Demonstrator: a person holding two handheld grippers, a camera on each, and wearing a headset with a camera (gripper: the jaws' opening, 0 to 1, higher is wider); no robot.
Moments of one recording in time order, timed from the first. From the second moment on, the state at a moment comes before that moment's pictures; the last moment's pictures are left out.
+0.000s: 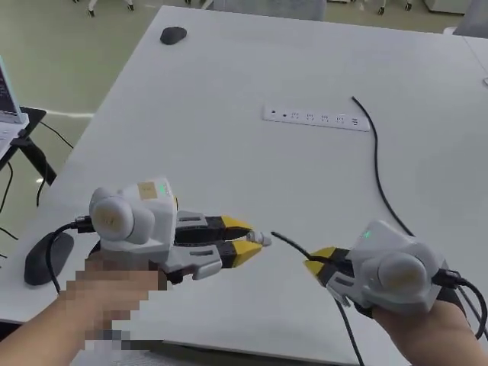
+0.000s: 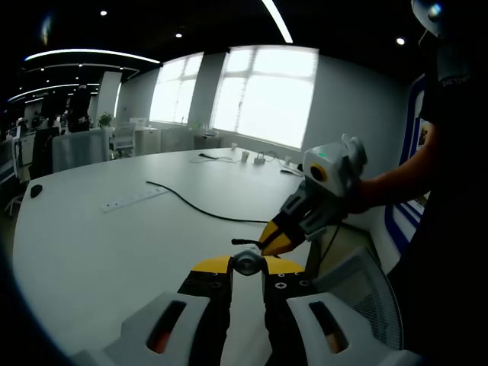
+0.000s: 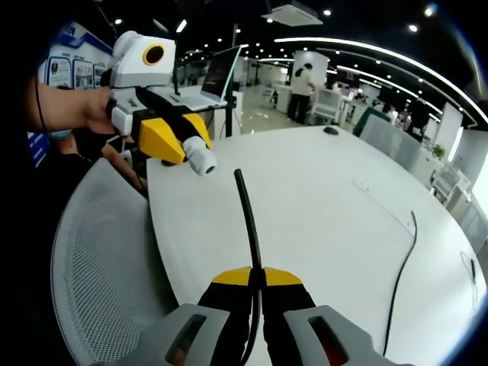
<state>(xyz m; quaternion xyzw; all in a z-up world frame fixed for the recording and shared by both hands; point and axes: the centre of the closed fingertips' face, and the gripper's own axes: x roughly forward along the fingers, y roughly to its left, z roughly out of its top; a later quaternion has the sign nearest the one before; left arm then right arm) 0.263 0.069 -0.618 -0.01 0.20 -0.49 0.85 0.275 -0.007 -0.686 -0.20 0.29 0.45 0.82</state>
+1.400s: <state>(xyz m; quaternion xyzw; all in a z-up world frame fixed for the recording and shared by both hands) 0.245 0.087 -0.660 -0.01 0.22 -0.50 0.84 0.308 -0.006 -0.694 -0.18 0.34 0.41 0.83</state>
